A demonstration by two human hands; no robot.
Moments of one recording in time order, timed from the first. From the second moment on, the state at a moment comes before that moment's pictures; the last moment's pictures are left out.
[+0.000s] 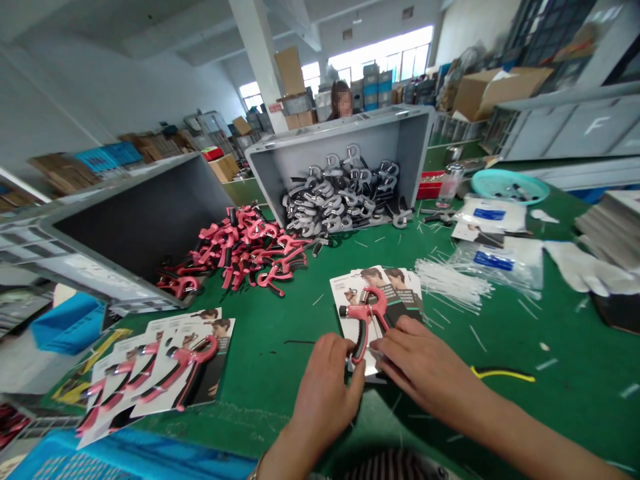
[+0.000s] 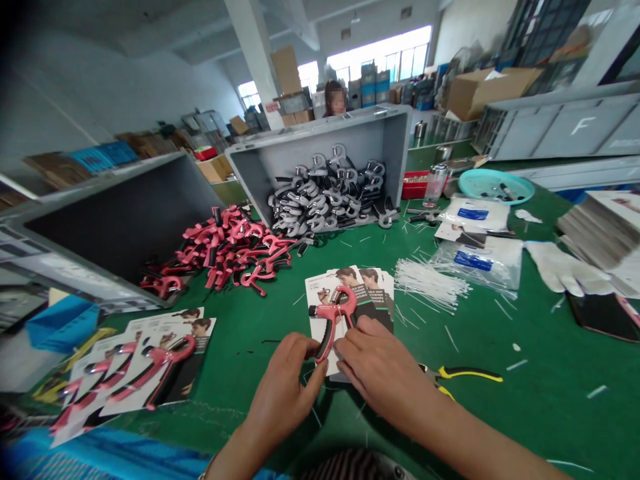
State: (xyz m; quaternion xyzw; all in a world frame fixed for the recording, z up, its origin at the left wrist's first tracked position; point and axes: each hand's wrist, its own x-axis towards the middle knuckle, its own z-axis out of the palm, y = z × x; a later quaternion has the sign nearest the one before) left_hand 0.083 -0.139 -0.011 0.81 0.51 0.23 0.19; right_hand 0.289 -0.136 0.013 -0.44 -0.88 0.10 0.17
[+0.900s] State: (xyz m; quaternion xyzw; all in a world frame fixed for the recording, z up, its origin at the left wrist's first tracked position) left_hand 0.082 -0.117 -0.026 0.63 0.45 0.43 0.47; right_hand 0.293 -0.118 0.013 -0.44 -0.83 0.19 0.28
